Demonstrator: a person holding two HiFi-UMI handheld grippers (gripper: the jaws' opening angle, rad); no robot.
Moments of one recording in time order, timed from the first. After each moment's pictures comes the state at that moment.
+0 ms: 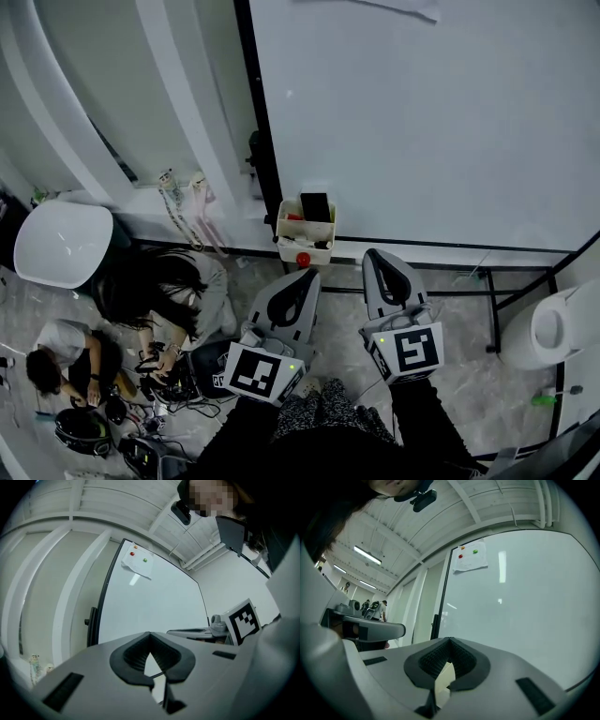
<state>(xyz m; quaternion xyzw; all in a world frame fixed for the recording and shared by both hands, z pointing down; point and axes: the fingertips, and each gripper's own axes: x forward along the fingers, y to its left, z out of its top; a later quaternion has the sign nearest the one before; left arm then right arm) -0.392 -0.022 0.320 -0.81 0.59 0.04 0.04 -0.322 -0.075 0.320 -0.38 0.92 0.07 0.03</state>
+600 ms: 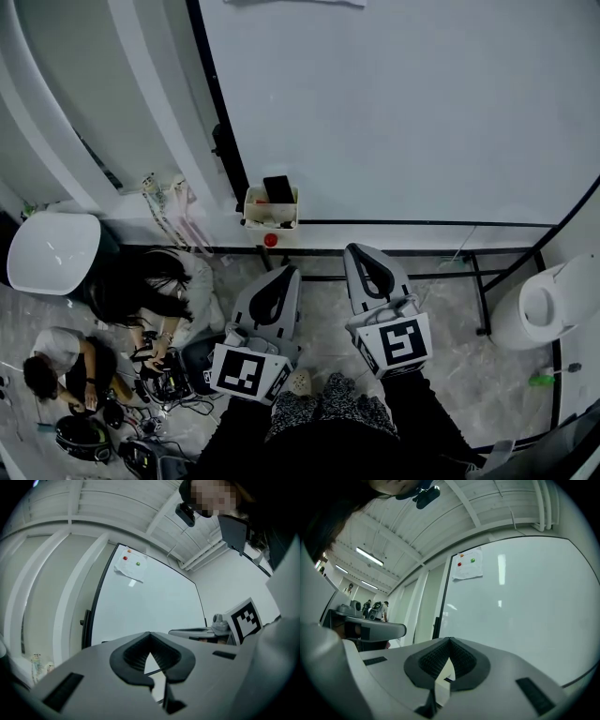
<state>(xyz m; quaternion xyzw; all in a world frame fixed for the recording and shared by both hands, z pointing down) -0.345 0.014 0.318 -0.80 0.59 0.04 0.04 -0.272 -0.037 0.316 -0.38 0.92 0.08 0.02</state>
